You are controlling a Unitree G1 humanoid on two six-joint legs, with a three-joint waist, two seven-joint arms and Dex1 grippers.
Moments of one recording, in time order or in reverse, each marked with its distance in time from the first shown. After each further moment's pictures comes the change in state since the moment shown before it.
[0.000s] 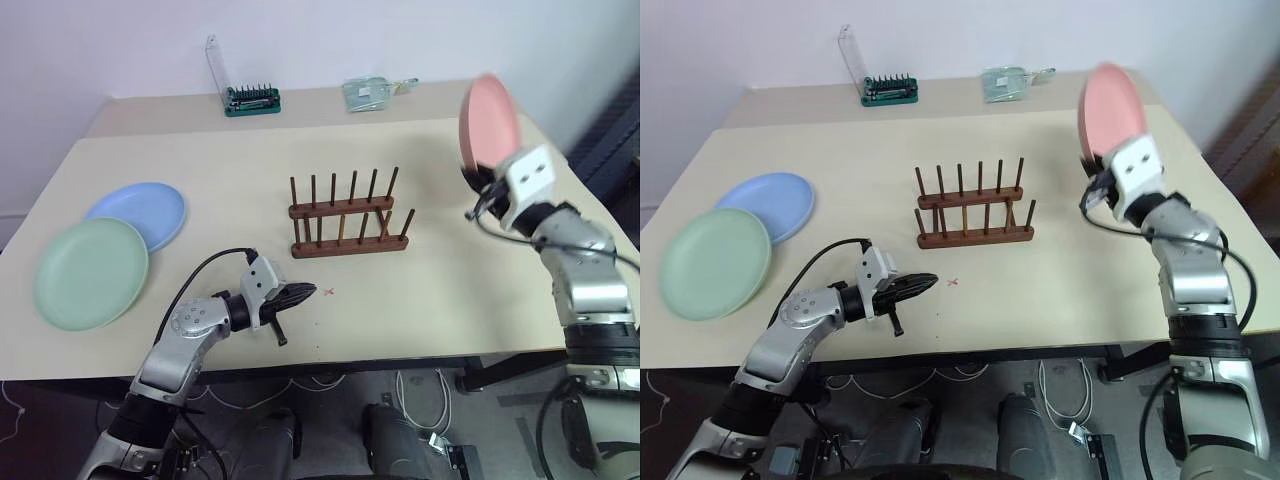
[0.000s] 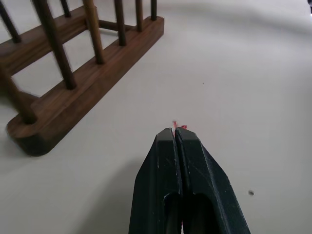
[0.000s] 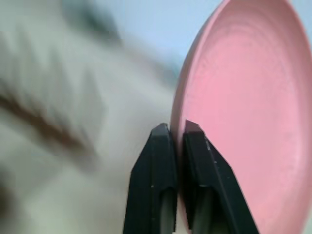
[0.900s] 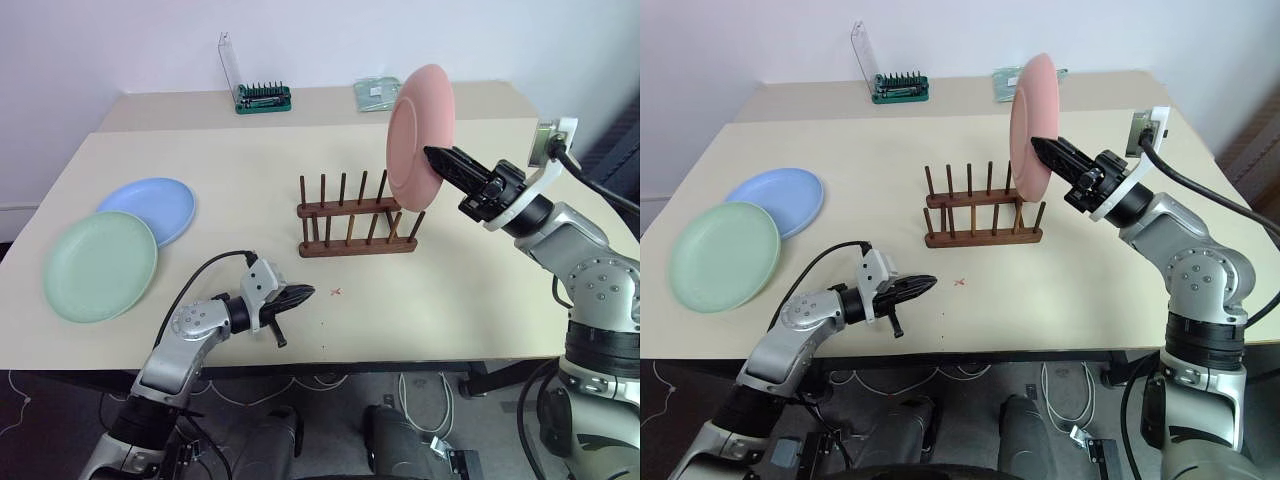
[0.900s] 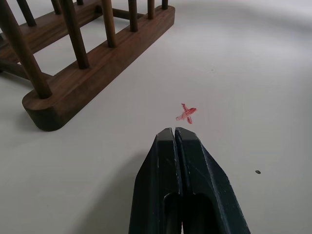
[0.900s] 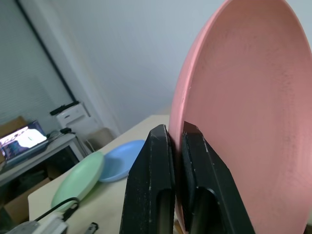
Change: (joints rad) left arm 0.010 -0.004 0.003 0.012 0.004 -0.017 0.002; right arm -0.008 0.103 -0.119 -0.053 0.634 0.475 -0.043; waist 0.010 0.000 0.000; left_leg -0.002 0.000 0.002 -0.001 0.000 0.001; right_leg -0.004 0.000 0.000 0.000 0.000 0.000
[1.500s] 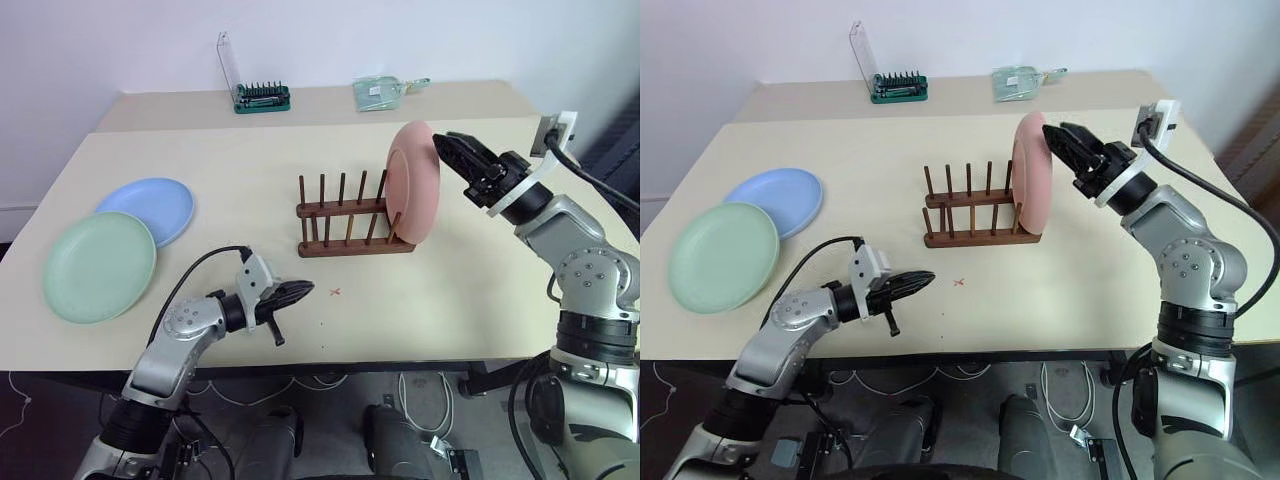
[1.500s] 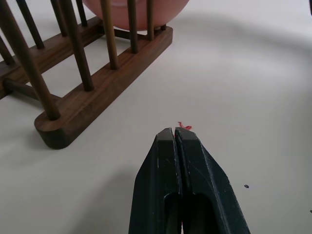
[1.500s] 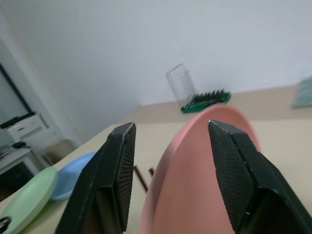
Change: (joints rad) left arm 0.013 0.022 0.028 -0.092 -0.043 0.054 0.007; right arm -0.057 0.031 -0.020 0.048 -0.138 -0.099 -0.072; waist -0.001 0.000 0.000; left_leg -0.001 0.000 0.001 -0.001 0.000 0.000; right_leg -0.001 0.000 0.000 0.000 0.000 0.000
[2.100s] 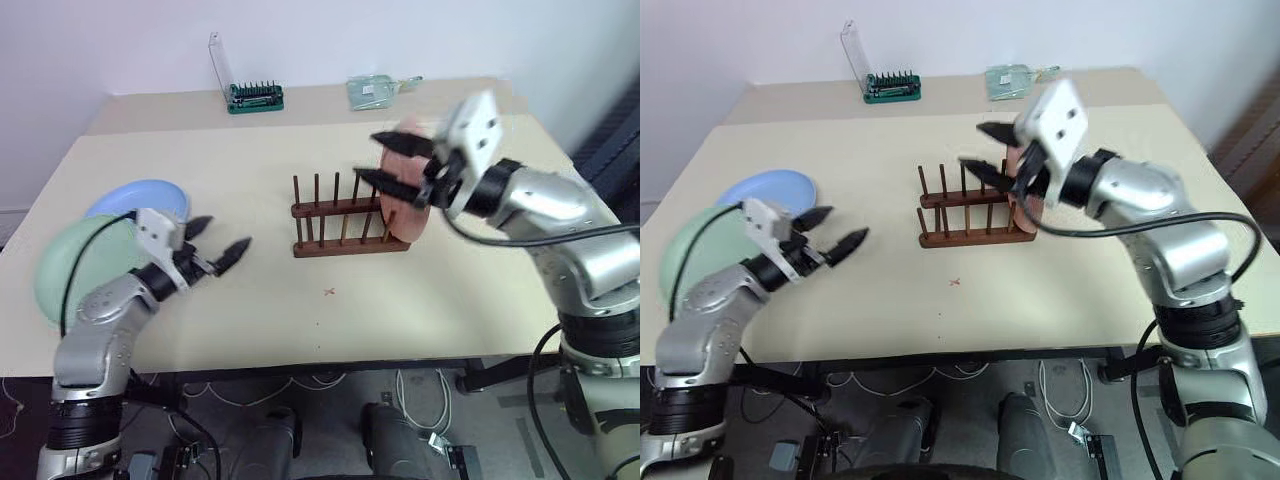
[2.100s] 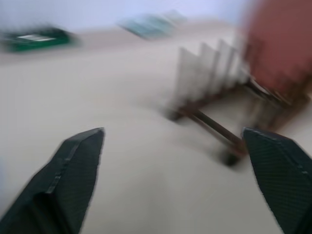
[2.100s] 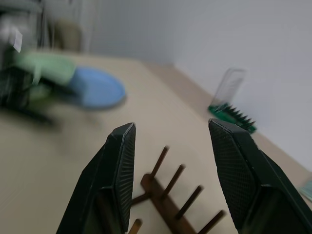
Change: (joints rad) left arm -0.044 0.025 0.503 -0.009 -0.230 0.182 0.292; right arm -0.102 -0.141 0.482 -0.303 -0.470 -0.170 0.154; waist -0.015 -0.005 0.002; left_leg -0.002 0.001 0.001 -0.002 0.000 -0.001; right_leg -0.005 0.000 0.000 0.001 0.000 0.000
